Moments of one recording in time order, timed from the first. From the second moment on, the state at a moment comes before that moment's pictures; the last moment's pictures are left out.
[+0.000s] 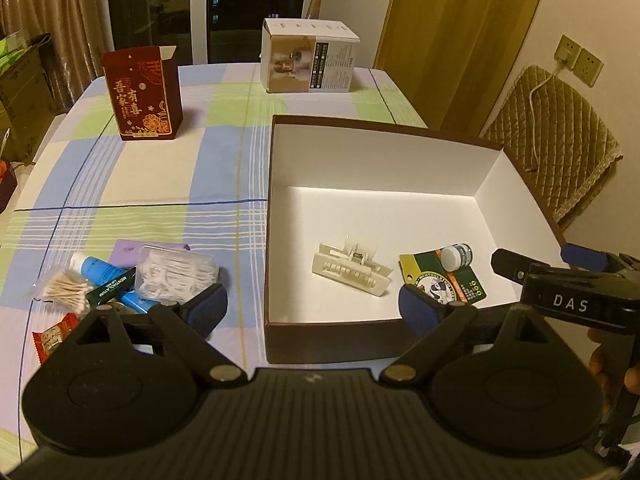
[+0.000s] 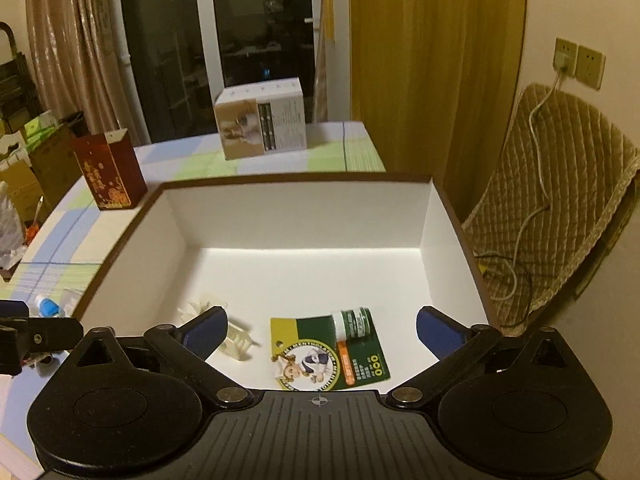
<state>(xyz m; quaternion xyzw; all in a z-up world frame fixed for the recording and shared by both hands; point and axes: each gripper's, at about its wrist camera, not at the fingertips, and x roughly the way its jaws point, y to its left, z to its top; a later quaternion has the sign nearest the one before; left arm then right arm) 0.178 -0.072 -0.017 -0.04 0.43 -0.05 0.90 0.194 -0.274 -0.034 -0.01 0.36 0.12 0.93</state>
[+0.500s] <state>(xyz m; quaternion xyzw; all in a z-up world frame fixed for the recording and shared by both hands) 0.145 -0.052 -0.003 -0.05 0.43 -0.04 0.90 0.160 -0.256 -0.018 -0.02 0.37 0.12 0.92</state>
